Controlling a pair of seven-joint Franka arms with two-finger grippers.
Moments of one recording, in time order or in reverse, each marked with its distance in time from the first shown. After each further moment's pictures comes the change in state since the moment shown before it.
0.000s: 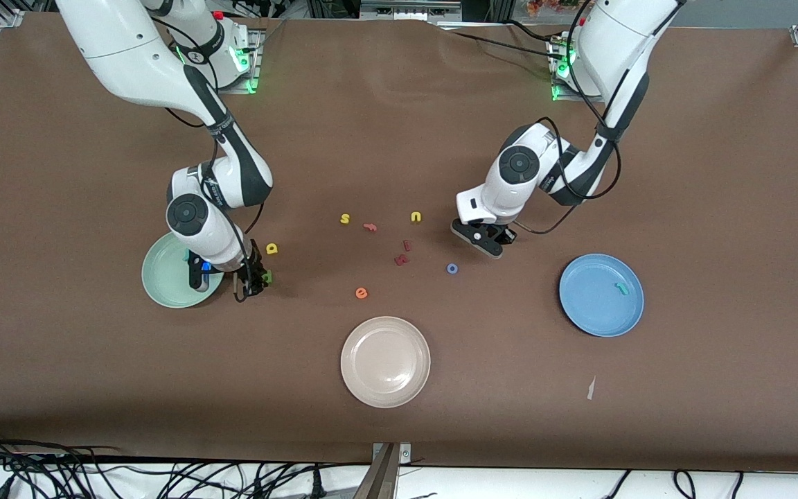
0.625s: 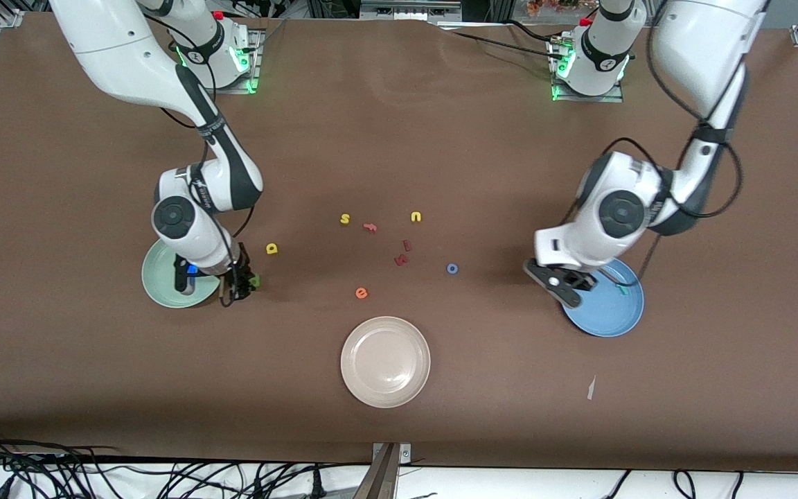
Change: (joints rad) left arm 0.274 -0.038 0.006 0.261 0.002 -0.351 0.503; right arm 0.001 -0.043 -0.066 0.025 -0.010 -0.071 -0.002
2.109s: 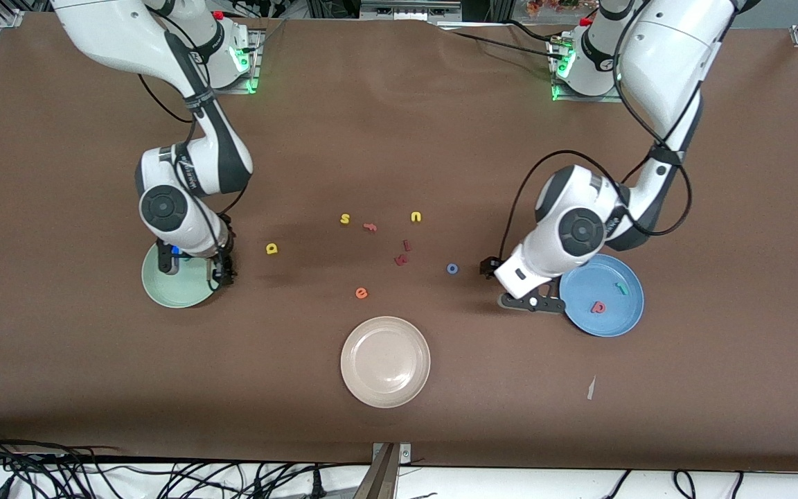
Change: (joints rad) left arm -0.175 0.147 -0.023 0.165 -0.158 -0.013 -0.813; right arm 0.095 -0.102 -0.054 -0.056 -0.004 -0.199 0.048
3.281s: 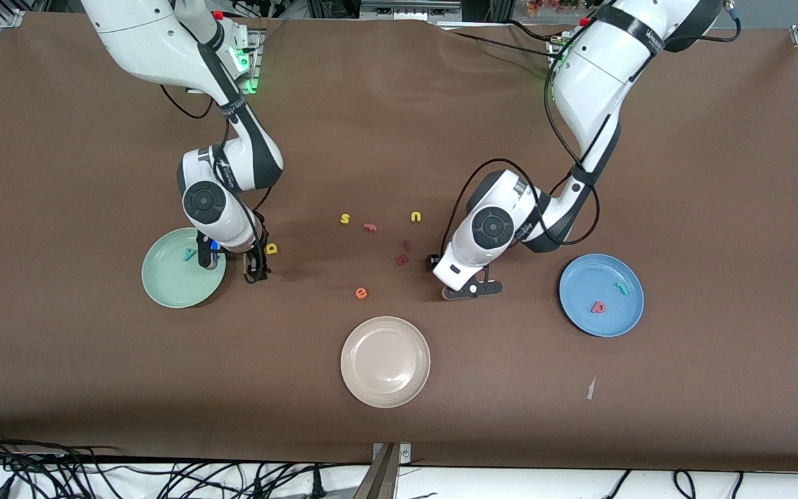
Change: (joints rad) left arm -0.164 0.178 0.009 0.092 0.000 0.075 -0.318; right arm 0.062 0.066 0.010 -0.055 0.075 0.144 0.012
